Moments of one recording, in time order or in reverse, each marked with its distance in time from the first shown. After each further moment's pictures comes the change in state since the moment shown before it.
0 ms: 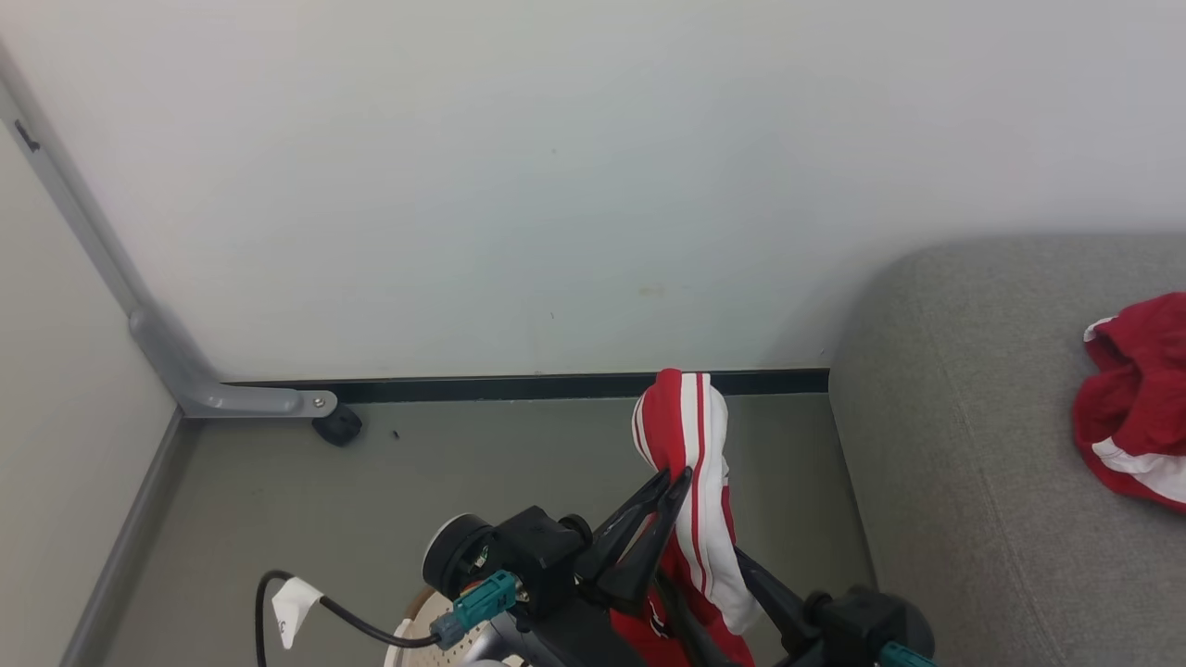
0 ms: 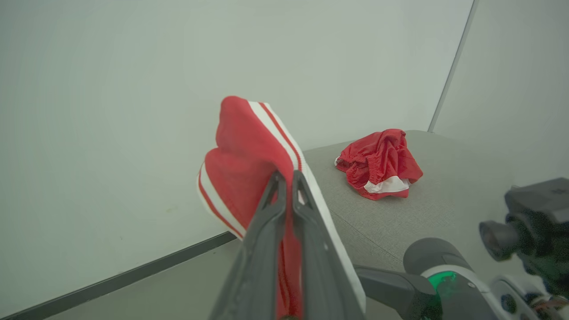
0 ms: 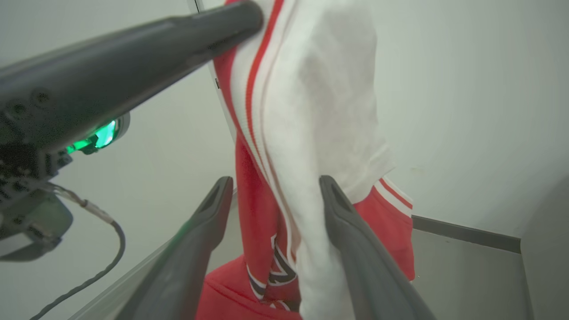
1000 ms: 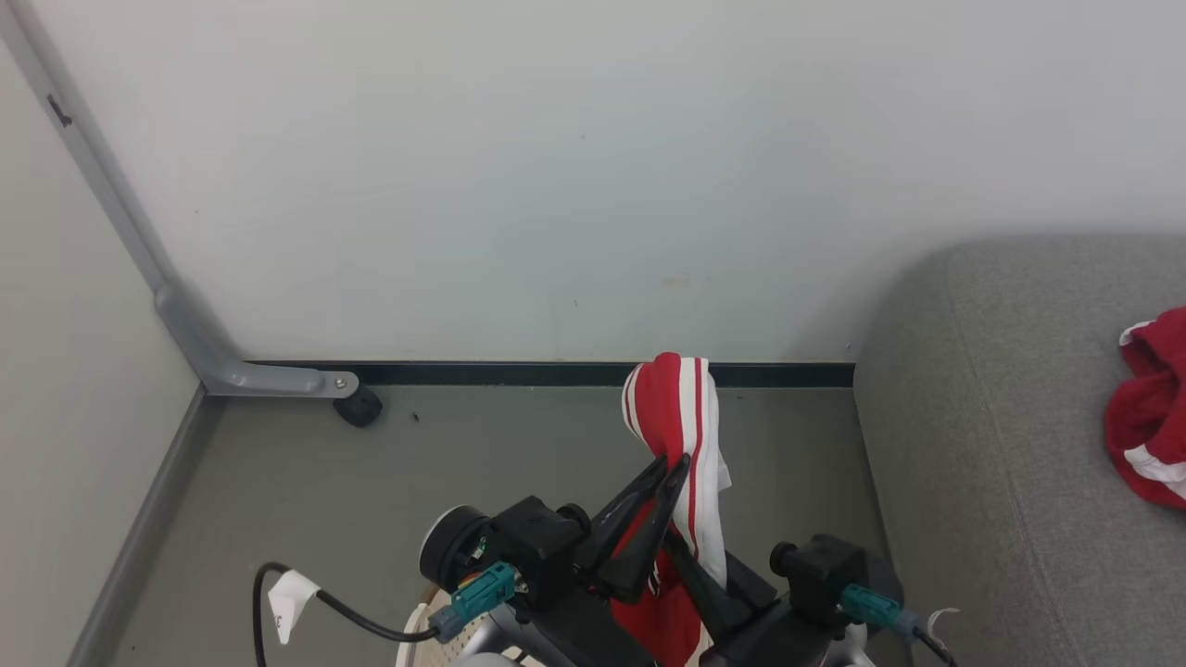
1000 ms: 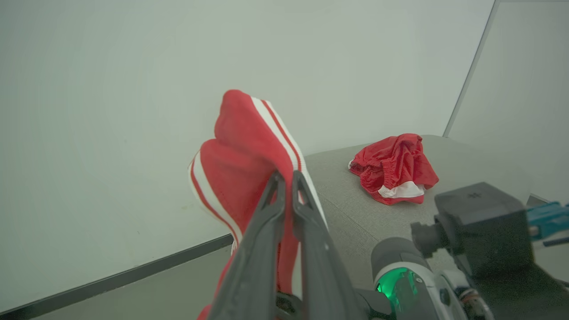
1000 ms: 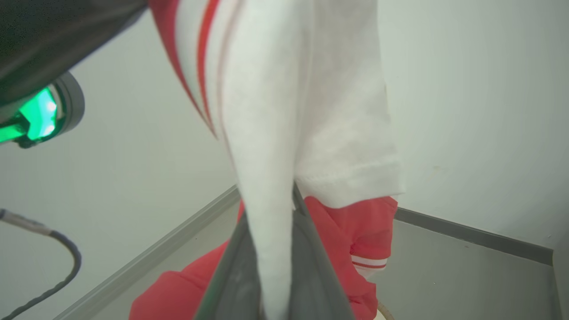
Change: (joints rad) left arm -0.023 0.008 -0.014 -0.022 -0.017 0.035 0.008; right arm -0.195 0.011 0.108 0.250 0.083 0.000 -0.059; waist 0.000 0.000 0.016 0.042
